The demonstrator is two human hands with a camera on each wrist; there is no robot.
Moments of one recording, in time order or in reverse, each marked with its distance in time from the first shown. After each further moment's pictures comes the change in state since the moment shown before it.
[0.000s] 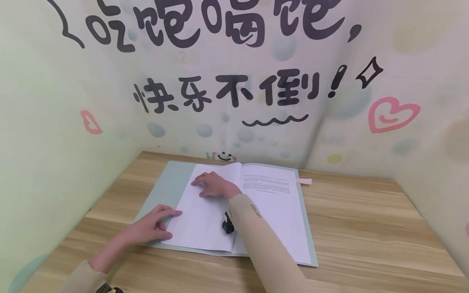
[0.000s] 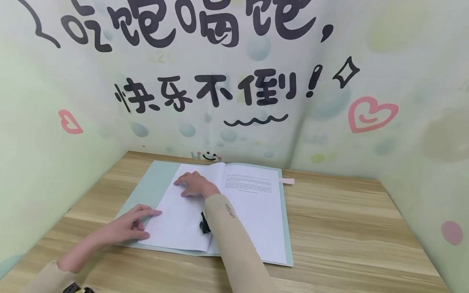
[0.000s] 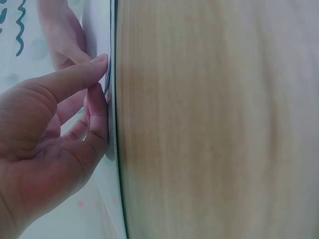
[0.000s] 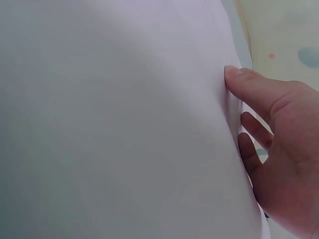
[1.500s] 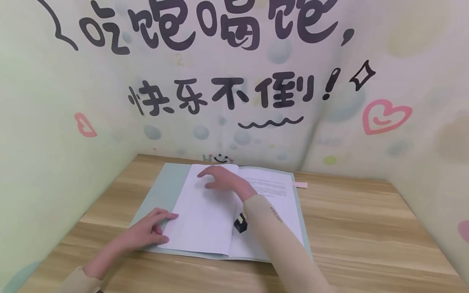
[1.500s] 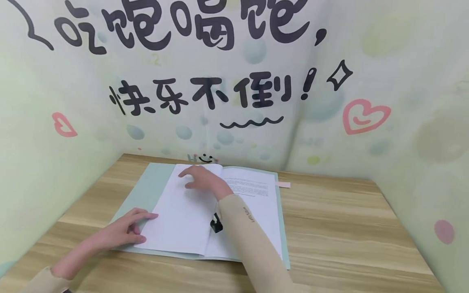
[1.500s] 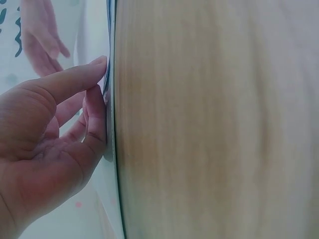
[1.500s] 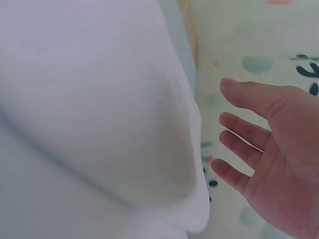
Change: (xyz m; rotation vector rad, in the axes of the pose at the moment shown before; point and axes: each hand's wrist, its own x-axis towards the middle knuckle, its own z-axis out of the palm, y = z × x) left_hand 0.000 0.007 0.002 -0.039 0.017 0.004; right_hand -0.041 -0.004 -0.046 0.069 0.056 0.040
